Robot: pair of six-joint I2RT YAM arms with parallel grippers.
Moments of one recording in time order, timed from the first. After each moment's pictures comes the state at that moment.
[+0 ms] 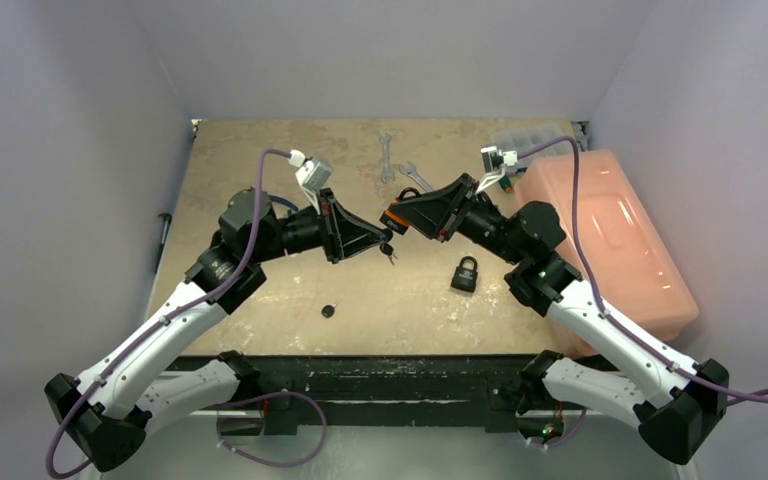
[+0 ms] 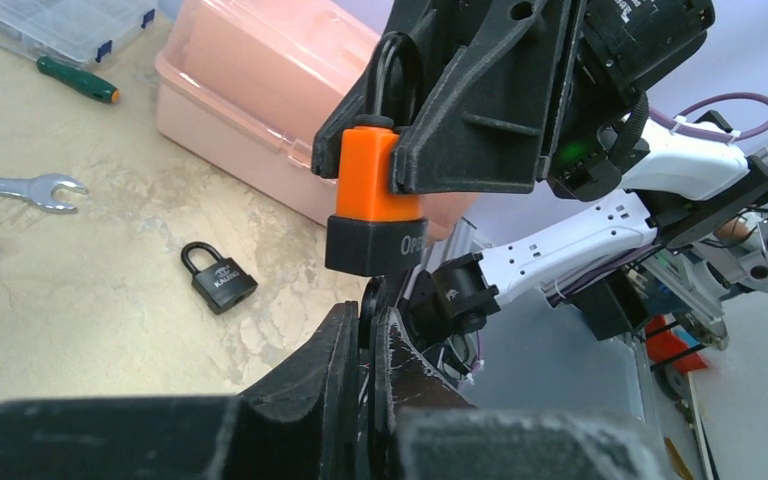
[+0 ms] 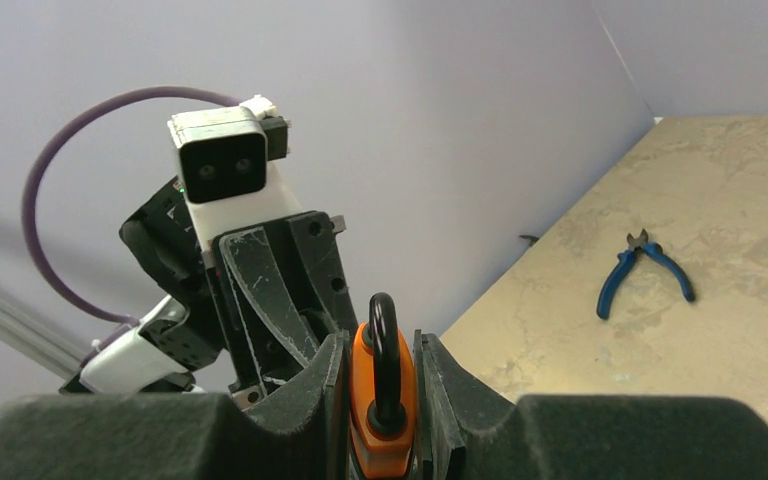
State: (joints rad) left arm -0.65 0.95 0.98 -0.04 0.56 -0.54; right arm 0.69 0.98 0.87 0.39 -0.35 0.83
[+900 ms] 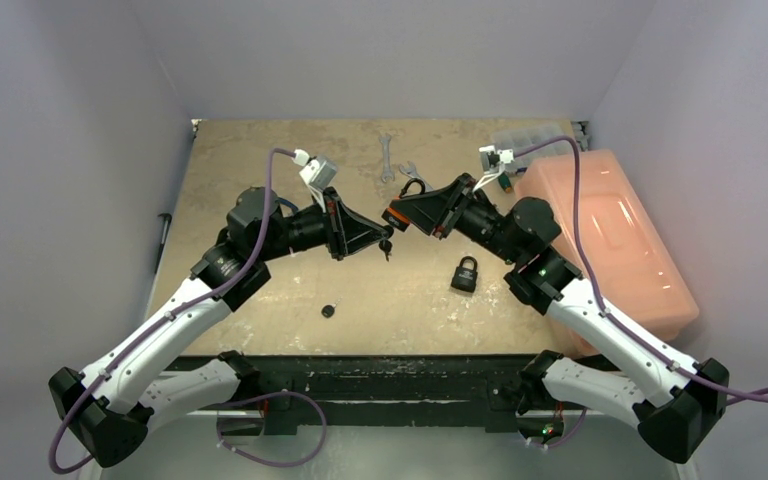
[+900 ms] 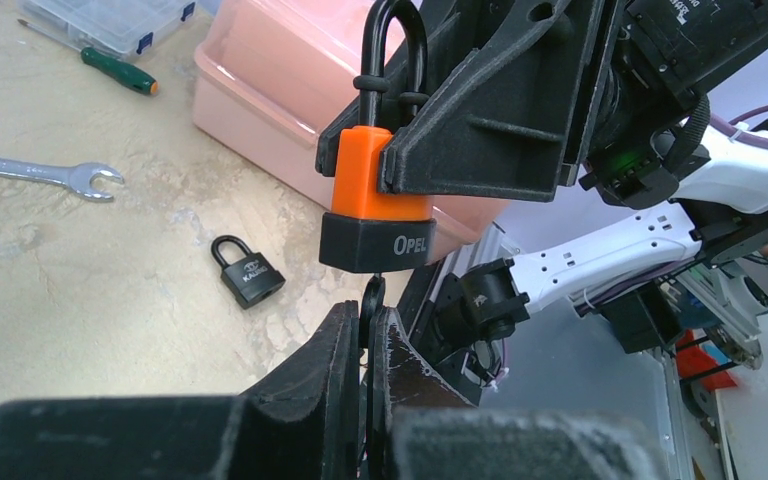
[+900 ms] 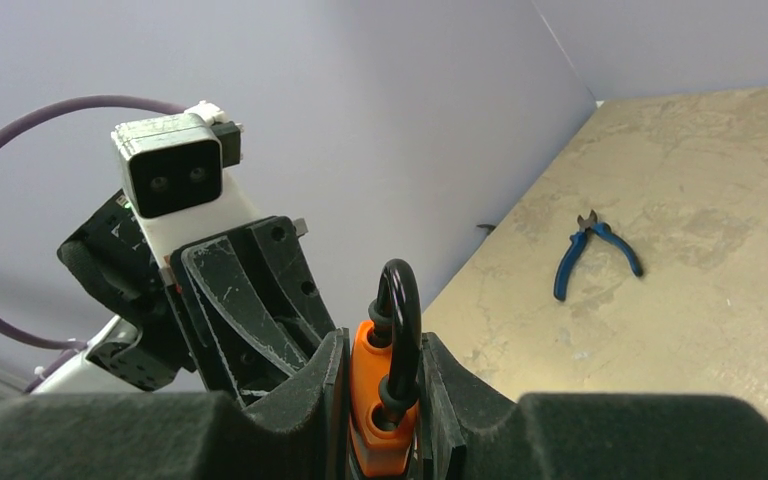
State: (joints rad) left arm -0.66 0.98 0.98 -0.05 0.51 -0.52; right arm 0.69 0.99 0.89 0.29 -0.28 0.80
